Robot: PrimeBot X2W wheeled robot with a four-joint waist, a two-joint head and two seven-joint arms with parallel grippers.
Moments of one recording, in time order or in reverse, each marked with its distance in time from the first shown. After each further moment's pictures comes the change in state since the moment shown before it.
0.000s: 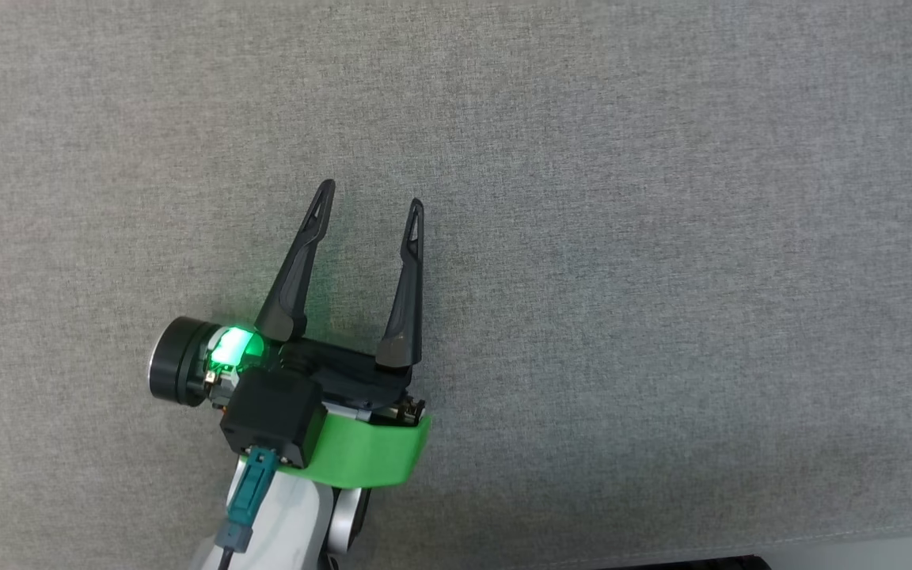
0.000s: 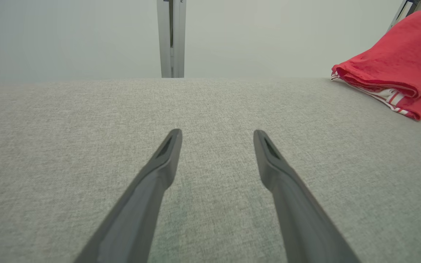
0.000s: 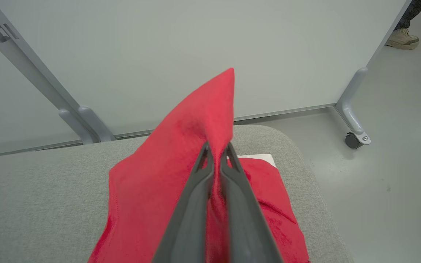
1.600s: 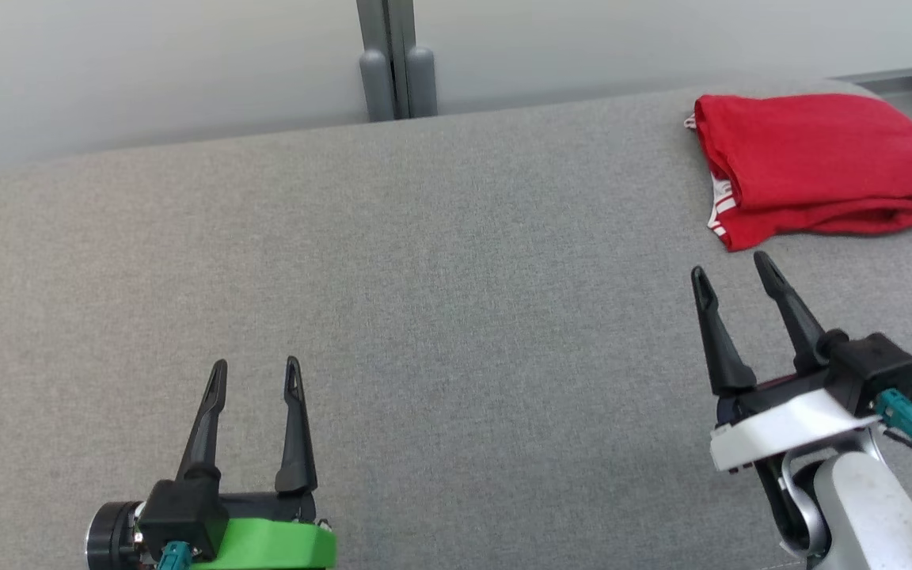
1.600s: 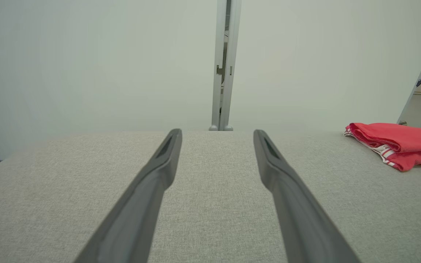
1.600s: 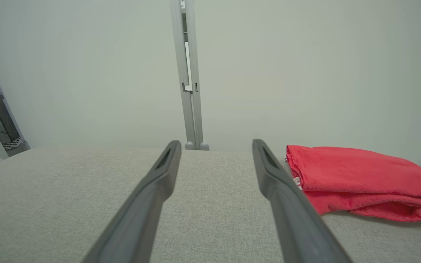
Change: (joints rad) left arm 0.312 0.000 0.221 0.098 -0.089 -0.011 0.000; right arm 0.804 1.030 -0.304 -0.267 -1.100 0.000 -0.329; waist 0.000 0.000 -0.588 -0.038
